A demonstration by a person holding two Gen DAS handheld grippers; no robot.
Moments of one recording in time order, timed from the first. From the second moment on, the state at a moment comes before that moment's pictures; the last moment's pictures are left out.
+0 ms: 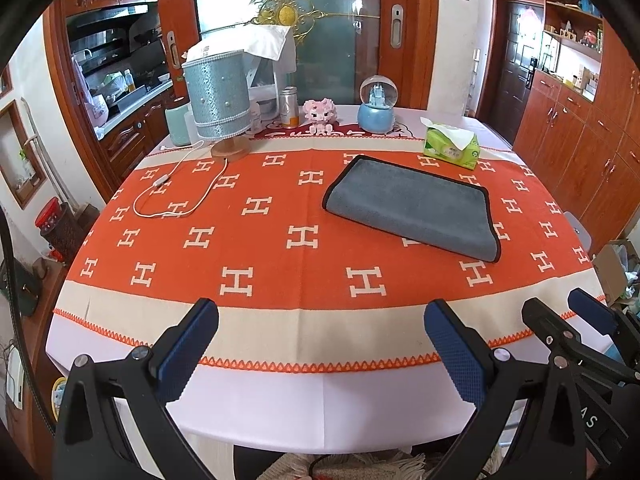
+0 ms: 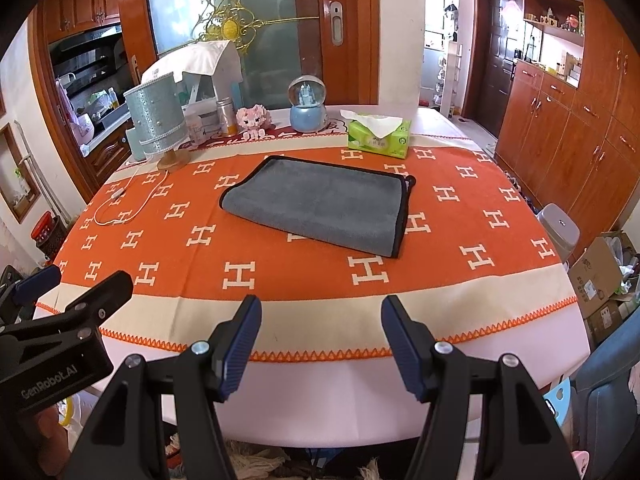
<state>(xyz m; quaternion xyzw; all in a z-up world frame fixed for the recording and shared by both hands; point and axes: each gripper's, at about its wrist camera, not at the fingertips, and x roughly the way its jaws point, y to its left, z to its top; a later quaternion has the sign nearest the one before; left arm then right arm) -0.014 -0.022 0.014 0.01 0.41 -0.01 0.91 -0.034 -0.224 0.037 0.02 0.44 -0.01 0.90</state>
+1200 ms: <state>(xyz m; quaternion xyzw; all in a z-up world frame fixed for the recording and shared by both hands) -0.012 -0.019 0.011 0.01 0.42 0.00 0.91 -0.030 -0.223 0.032 0.02 0.44 -0.01 0.90</state>
